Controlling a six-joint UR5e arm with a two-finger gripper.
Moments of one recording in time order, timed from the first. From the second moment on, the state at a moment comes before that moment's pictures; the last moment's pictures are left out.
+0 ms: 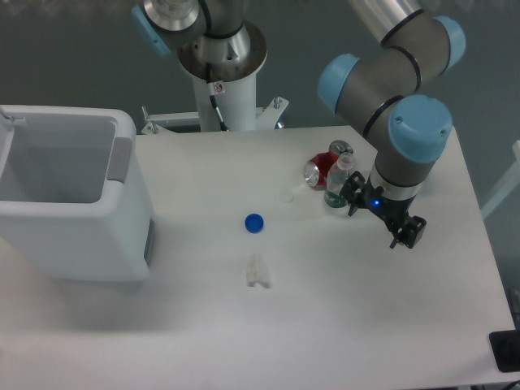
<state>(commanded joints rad) 2.67 -2.00 -1.45 -1.22 1.56 1.43</state>
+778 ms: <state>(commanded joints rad) 2.66 -1.94 -1.55 -1.22 1.55 1.41</state>
